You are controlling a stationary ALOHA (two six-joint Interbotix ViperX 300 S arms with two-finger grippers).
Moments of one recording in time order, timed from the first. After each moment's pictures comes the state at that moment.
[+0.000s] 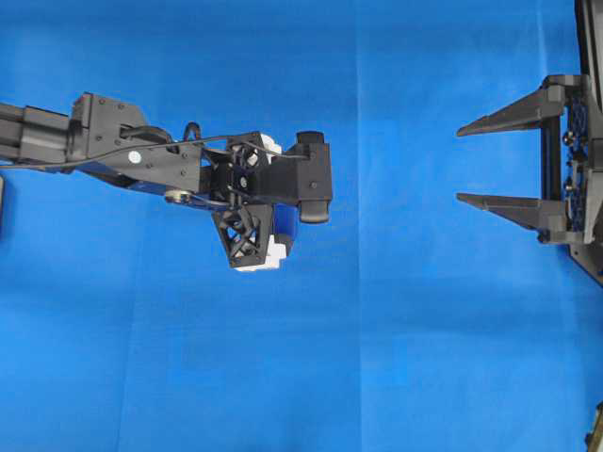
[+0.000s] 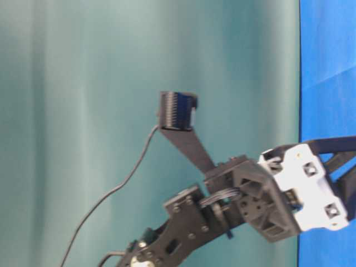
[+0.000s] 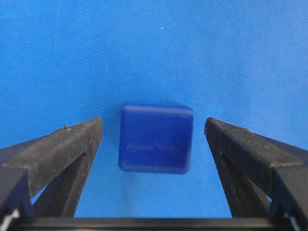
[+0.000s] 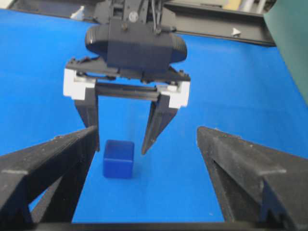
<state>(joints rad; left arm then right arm) 0.00 0.23 0.39 0.01 0.37 -0.06 -0.03 -0.88 1.16 0.03 -0.18 0.01</state>
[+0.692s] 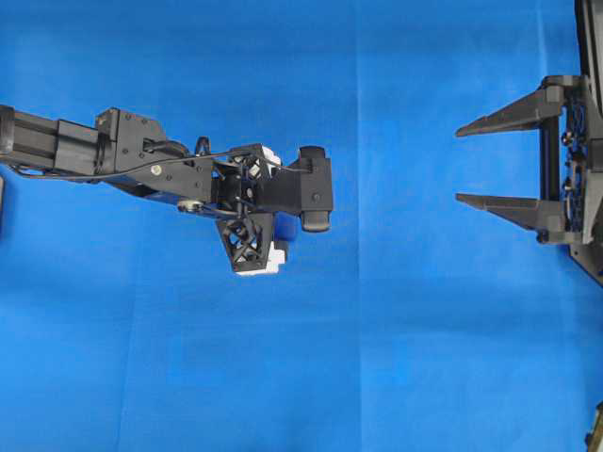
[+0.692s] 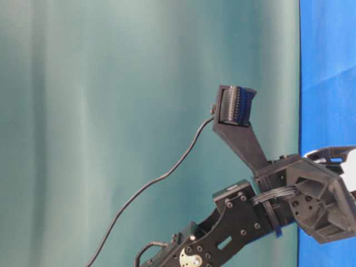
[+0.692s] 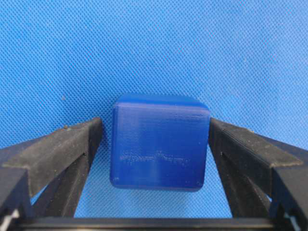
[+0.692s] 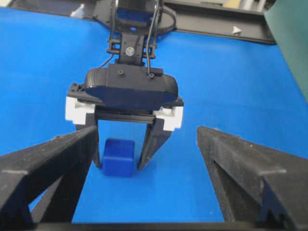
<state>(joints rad) 0.00 0.31 0.40 0.01 0.33 -0.06 -0.03 -0.88 1.16 0.03 -0.18 0.01</state>
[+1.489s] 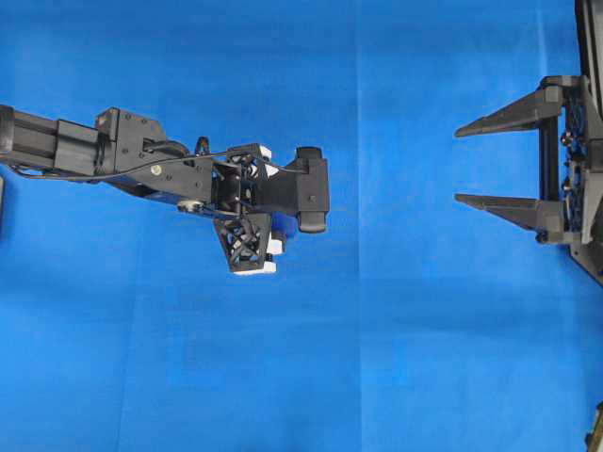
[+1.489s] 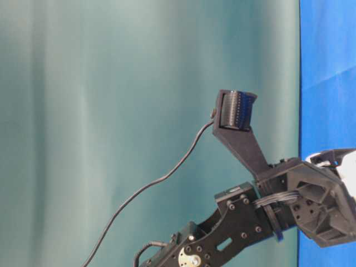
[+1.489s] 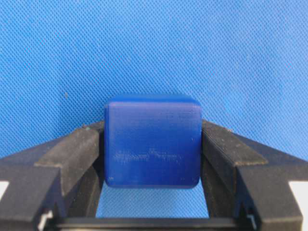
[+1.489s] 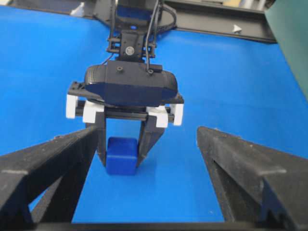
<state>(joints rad) 0.00 0.31 0.40 0.01 0.39 -0.06 -0.03 -0.87 1.16 0.03 -0.19 0.01</state>
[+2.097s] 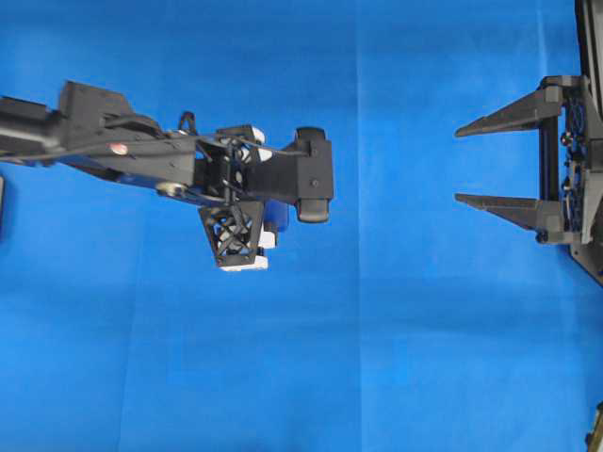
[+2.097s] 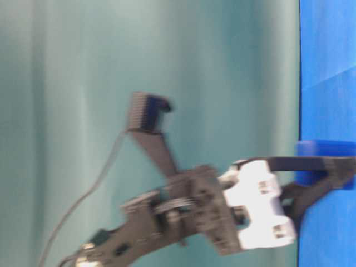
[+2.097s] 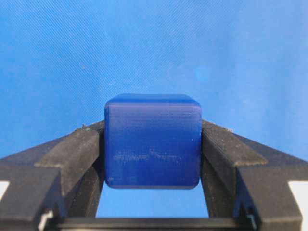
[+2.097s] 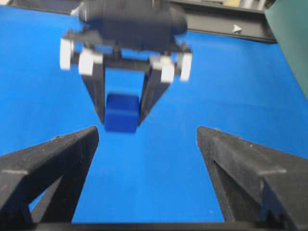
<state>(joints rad) -0.01 0.12 0.32 0.01 0.64 -0.07 -0.03 -0.87 1.16 0.03 -0.19 0.01</state>
